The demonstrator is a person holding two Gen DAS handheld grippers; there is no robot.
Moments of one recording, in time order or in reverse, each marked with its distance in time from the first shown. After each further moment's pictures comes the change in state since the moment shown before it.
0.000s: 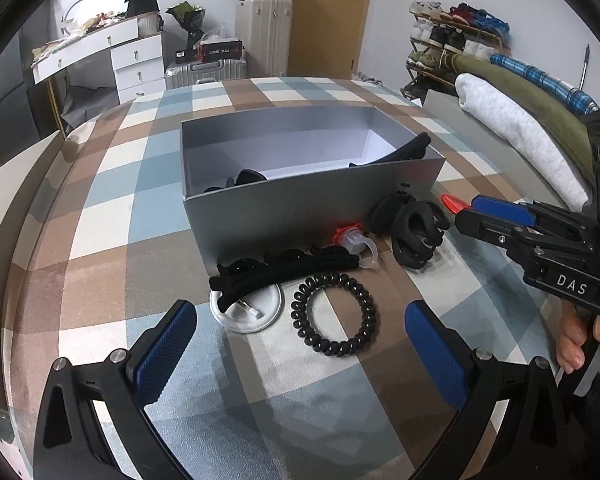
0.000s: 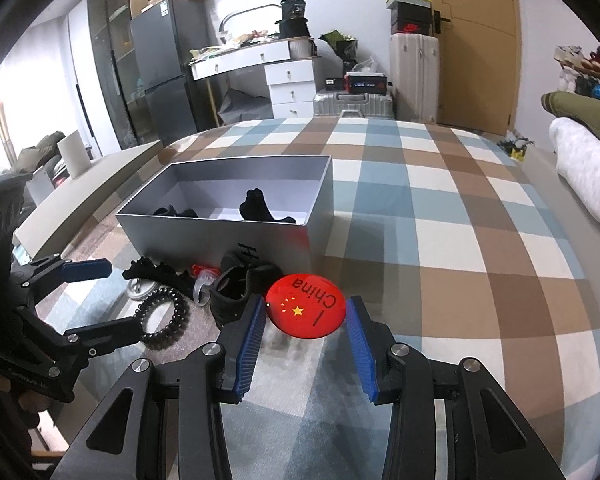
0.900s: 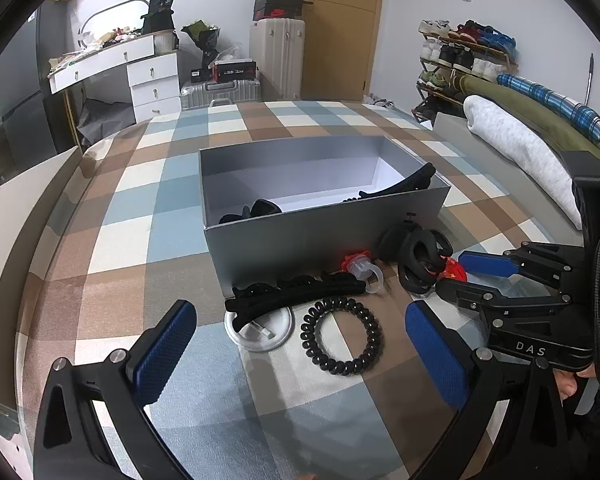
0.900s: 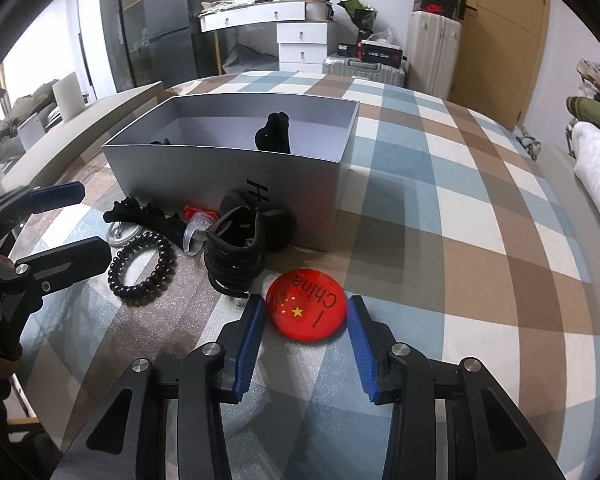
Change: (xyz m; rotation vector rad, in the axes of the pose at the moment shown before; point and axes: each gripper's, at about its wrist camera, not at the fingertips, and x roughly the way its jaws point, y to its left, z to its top) left arm -0.009 0.002 0.005 -0.018 -0.086 0.045; right arm 0.025 0.017 -0.013 -0.107 0.148 -0.045
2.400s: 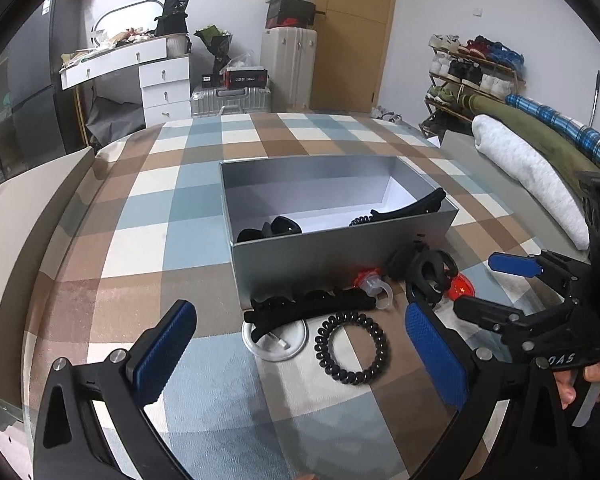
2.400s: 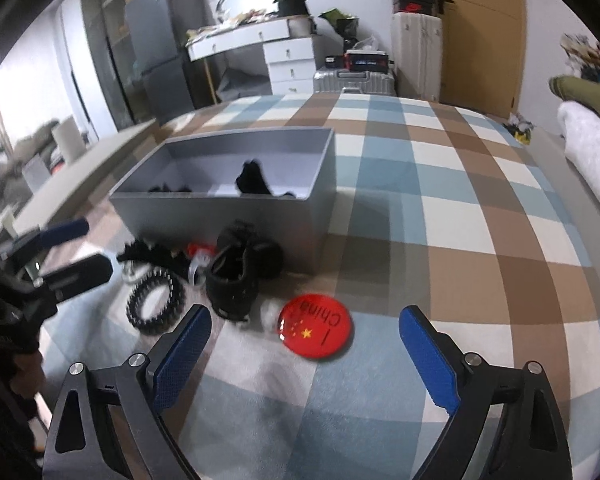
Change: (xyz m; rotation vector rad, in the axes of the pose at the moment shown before) left arm -0.005 0.008 0.006 -0.036 -0.036 0.014; right arm -0.014 -0.014 0.006 0.090 -0.055 0.045
